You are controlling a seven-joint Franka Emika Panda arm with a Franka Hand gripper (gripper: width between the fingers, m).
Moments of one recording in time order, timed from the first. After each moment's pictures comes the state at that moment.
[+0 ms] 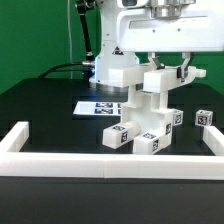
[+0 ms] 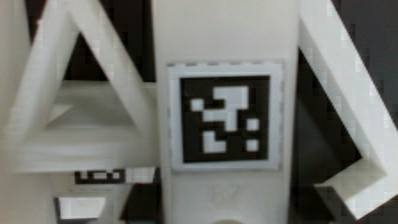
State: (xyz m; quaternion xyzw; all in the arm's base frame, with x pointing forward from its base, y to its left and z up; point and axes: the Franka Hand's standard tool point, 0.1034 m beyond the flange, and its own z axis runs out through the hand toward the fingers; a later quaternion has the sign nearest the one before) arm 0.535 0.064 0.129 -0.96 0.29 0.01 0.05
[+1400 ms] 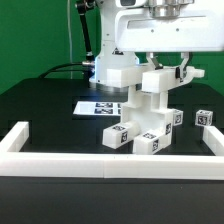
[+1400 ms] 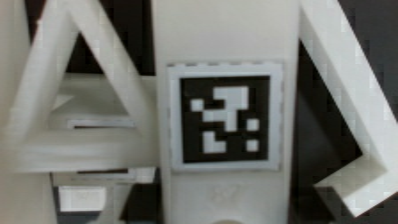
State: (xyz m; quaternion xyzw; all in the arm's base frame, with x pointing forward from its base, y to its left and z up) arm 0.536 0.060 0.130 -0.96 0.28 0.01 0.05
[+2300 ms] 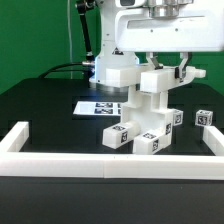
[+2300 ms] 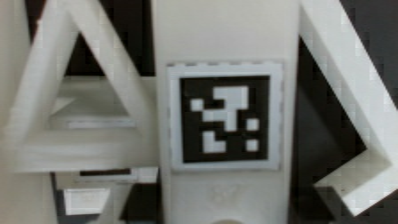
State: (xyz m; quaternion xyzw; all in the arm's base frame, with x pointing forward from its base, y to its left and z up) arm 0.536 0.060 0.130 -0.95 0.30 0.01 0.05
